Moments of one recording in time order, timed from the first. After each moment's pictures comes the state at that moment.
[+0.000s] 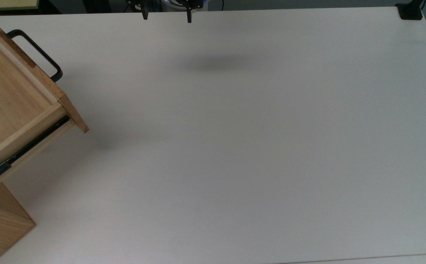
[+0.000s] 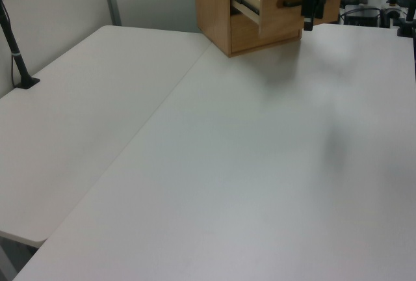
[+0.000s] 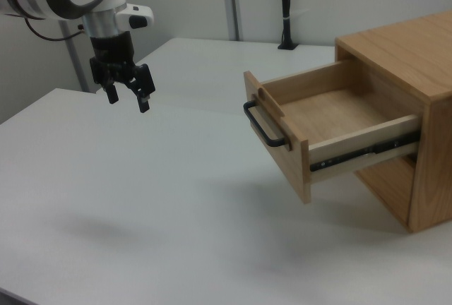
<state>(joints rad) -0.01 -0.03 0.04 -1.68 0.00 1.64 0.09</state>
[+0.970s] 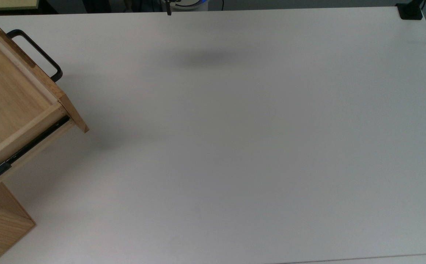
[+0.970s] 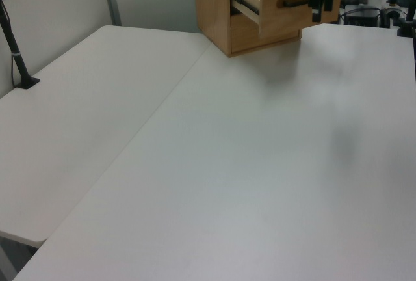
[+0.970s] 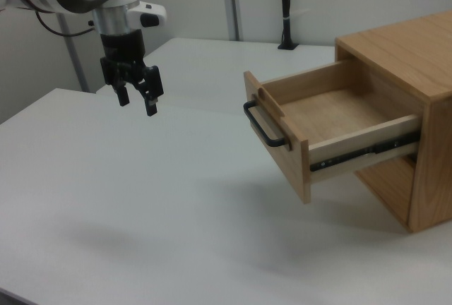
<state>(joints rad) -0.06 -0.04 0.02 -1.65 0.00 1.57 0.09</state>
